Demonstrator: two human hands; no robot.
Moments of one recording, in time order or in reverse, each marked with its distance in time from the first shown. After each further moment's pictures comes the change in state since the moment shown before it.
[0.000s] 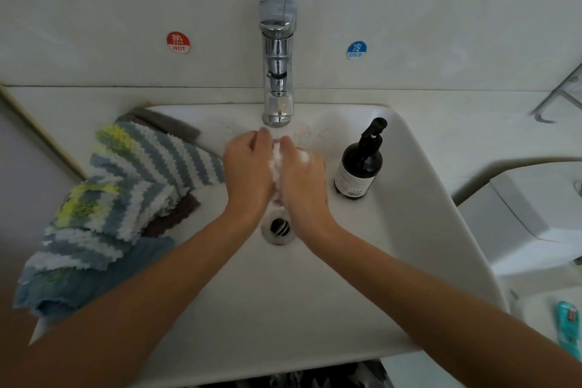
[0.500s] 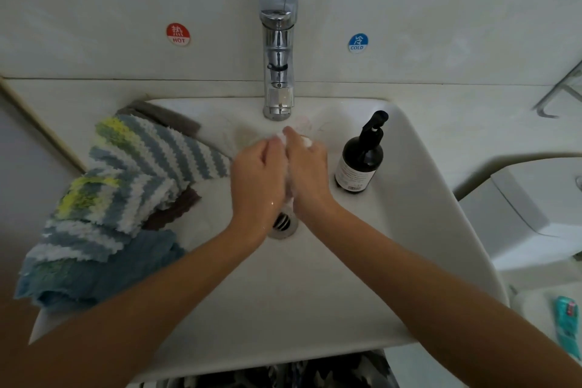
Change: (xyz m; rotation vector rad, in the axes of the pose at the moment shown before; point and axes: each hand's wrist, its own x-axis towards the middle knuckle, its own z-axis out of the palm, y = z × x) left_hand -0.028 -0.003 -0.002 0.087 -0.060 0.078; right_hand 0.002 -0.007 -0.001 0.054 0.046 0.043
